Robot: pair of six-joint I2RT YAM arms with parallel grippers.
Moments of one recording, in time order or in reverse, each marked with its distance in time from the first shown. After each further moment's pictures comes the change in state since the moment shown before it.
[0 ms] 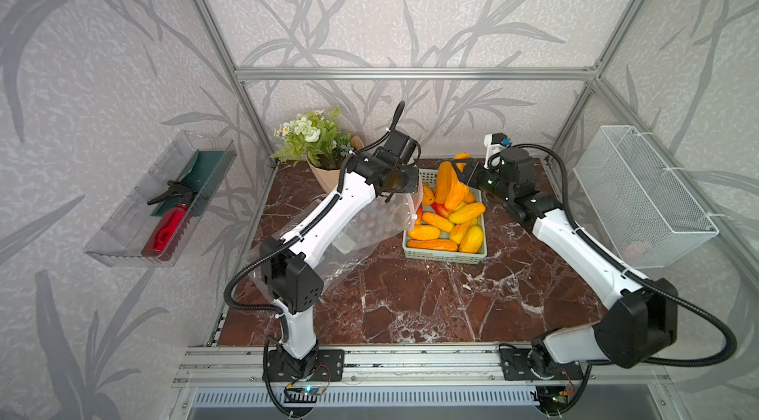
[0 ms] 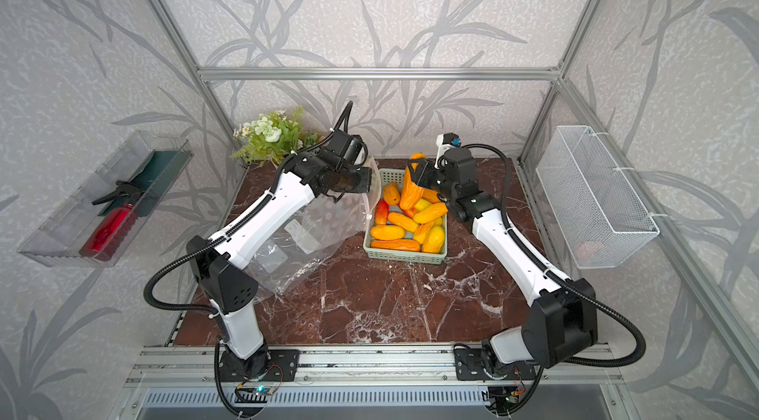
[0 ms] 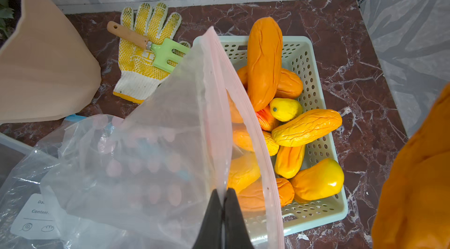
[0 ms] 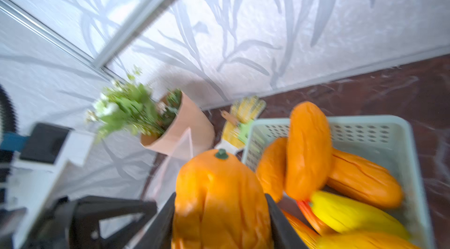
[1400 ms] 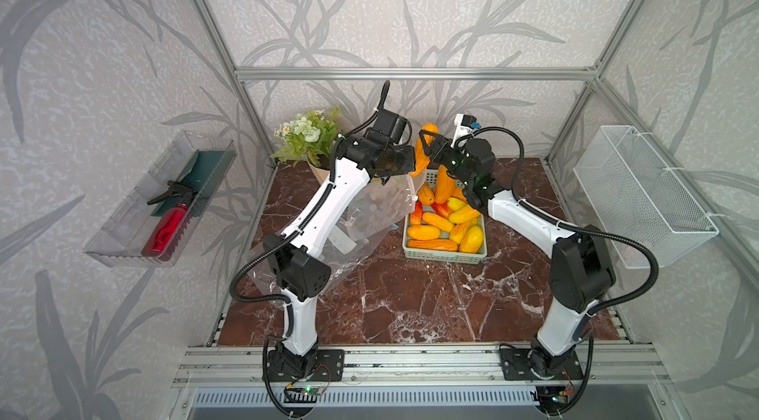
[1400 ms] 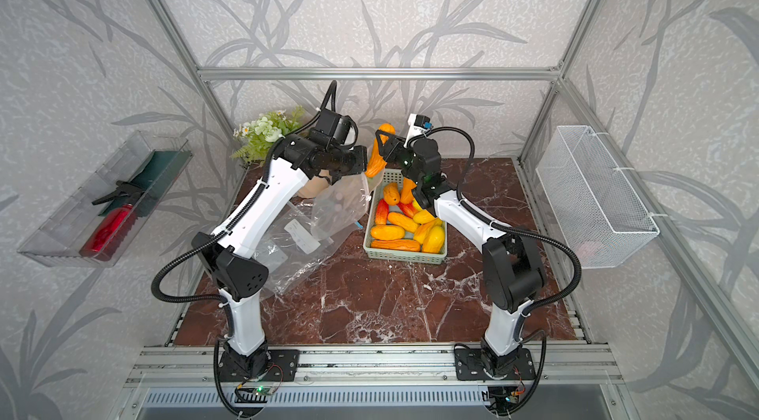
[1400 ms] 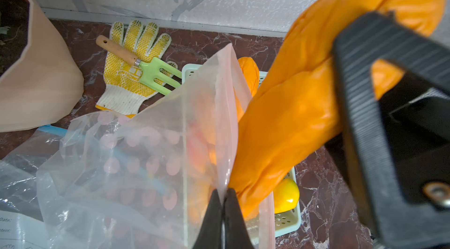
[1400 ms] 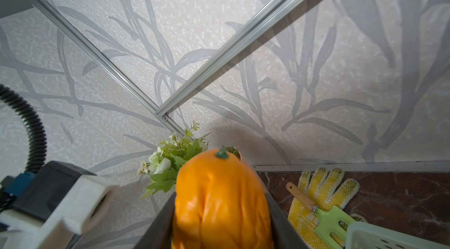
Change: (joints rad) left arm 0.065 0.097 0.267 -0.088 0.126 -0.092; right arm 0.101 0.348 0.196 0.484 0.047 0.040
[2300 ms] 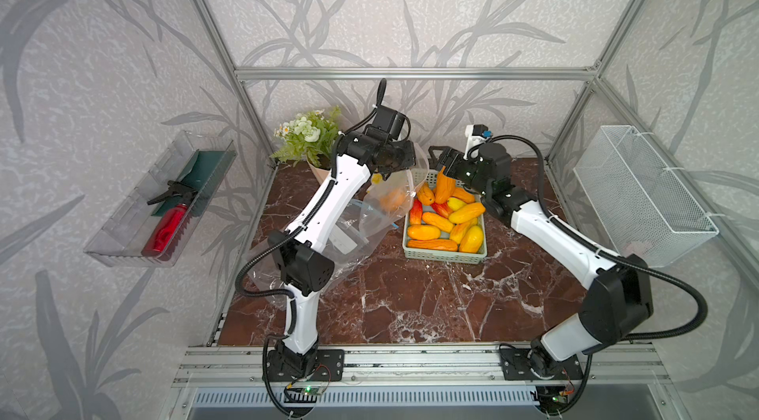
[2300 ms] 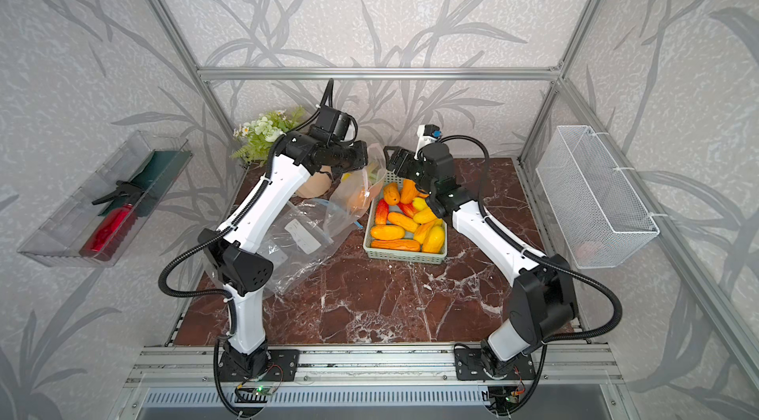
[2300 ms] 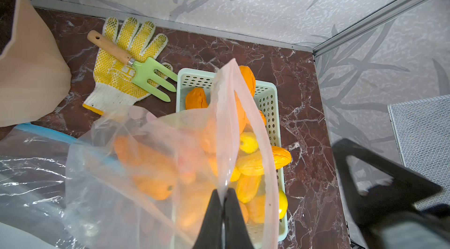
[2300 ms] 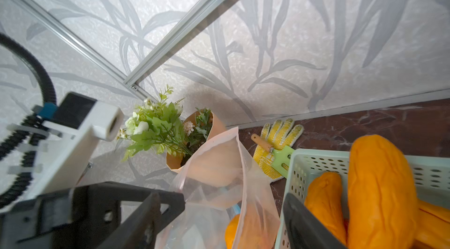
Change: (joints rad) left arm 0.024 0.054 0.053 0.002 0.025 -0.060; right arm -0.026 -0.271 -0.101 -0.439 0.063 -0.029
